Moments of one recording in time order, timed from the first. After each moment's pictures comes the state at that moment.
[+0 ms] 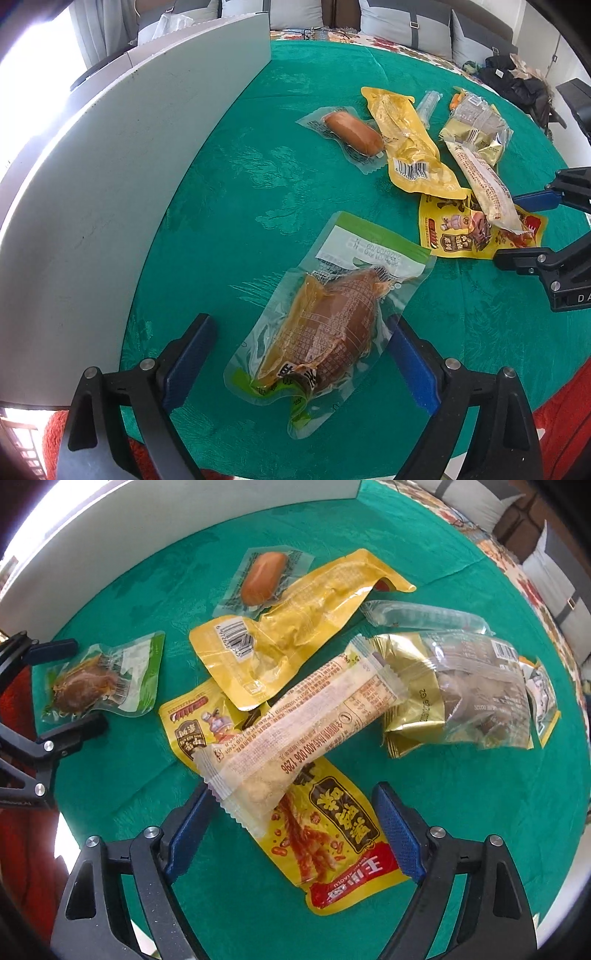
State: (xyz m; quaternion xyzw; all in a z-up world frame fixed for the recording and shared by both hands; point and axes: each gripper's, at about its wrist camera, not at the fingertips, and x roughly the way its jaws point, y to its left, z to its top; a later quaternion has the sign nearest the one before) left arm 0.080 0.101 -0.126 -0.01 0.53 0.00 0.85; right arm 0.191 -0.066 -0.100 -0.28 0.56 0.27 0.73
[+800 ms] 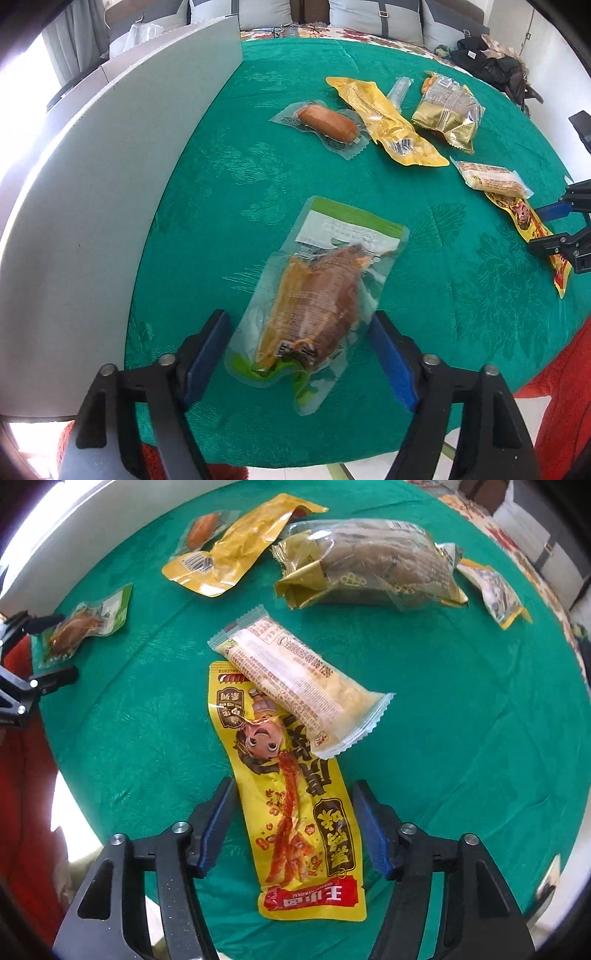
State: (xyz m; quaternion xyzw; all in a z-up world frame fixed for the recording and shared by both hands) left arm 0.067 0.102 -0.119 0.02 0.53 -0.04 0.85; right arm 0.167 -0.168 -0.097 -0.21 0.63 0.23 0.72
